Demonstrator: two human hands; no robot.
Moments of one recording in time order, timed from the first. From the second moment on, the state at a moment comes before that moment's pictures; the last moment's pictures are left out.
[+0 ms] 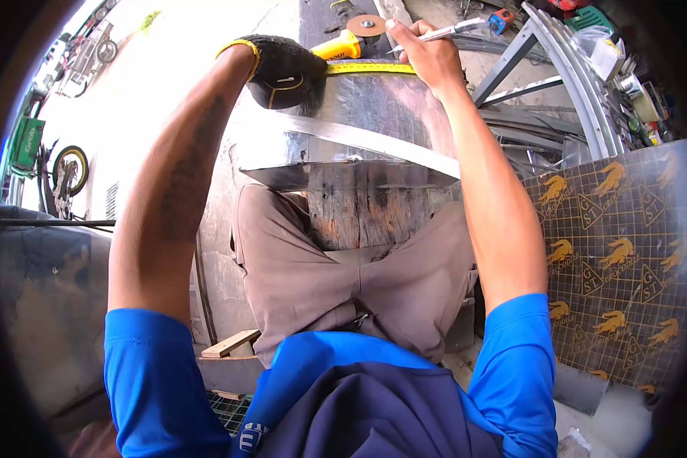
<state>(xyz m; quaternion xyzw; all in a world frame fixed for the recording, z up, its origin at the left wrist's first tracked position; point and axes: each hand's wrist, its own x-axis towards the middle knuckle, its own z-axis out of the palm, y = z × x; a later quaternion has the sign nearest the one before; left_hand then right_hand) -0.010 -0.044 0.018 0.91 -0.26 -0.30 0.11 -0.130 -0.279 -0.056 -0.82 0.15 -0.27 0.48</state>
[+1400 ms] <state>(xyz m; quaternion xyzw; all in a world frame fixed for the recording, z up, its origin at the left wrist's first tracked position) 0.002 -0.041 0.009 0.90 -0.26 -0.34 0.14 -0.127 -0.276 -0.059 -0.83 0.19 -0.29 0.43</state>
